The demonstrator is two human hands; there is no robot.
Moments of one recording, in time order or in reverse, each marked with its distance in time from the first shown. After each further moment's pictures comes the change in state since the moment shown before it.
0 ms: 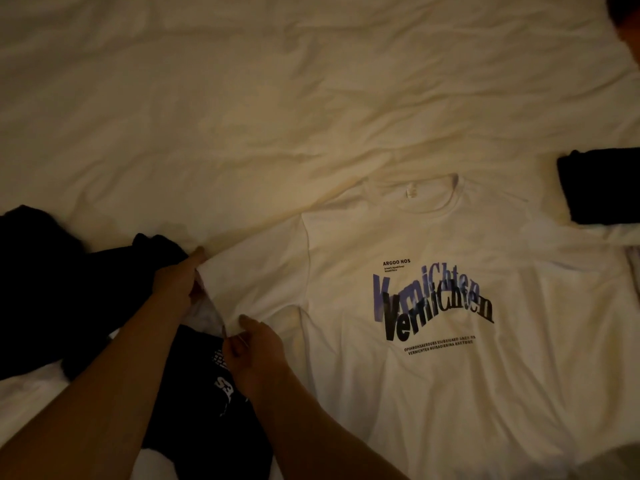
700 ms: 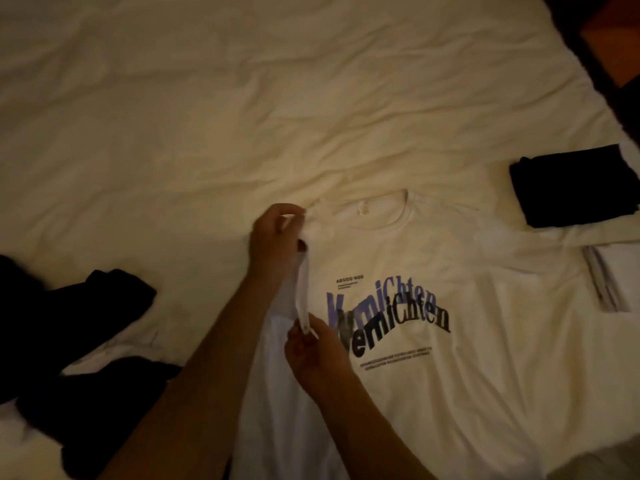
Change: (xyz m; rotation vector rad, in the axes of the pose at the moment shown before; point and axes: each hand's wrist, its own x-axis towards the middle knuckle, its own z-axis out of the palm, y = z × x) left_hand -0.192 0.019 0.201 0.172 -0.354 0.750; right_hand -0.063 -0.130 -0.073 0.164 -0.036 -0.142
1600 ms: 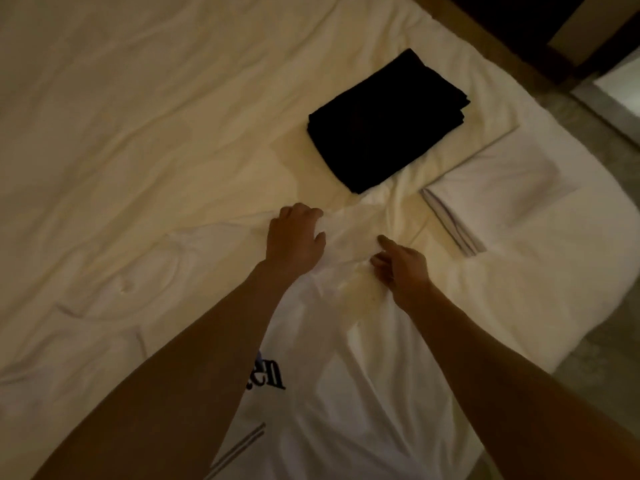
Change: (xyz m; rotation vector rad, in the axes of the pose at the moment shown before) left_hand 0.019 -0.066 0.441 1.207 -0.646 0.577; right_hand 0.037 -0.463 -0.217 -0.166 0.332 -0.577
